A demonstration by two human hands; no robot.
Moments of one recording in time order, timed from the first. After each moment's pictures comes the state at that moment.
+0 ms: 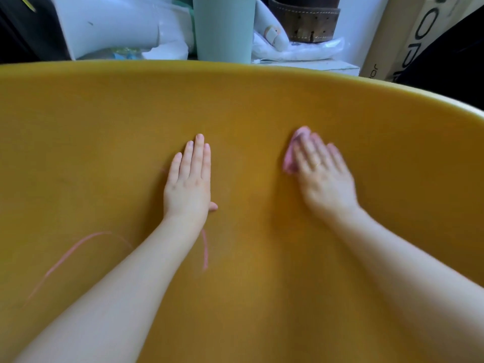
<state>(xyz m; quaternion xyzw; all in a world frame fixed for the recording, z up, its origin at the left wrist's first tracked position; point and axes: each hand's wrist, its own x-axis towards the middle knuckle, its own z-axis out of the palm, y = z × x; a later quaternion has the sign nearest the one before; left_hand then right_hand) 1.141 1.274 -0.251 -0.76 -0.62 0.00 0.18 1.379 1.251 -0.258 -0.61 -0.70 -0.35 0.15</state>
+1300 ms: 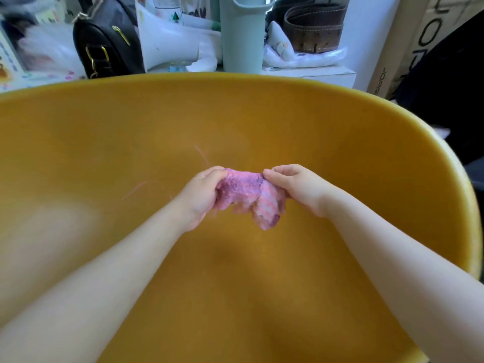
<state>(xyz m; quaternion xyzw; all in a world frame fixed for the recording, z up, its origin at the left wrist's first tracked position) 1.153 1.123 -0.183 -0.49 -0.50 -0.44 -0.56 1.340 1.125 -0.168 -0.50 -0.63 0.52 0.29</state>
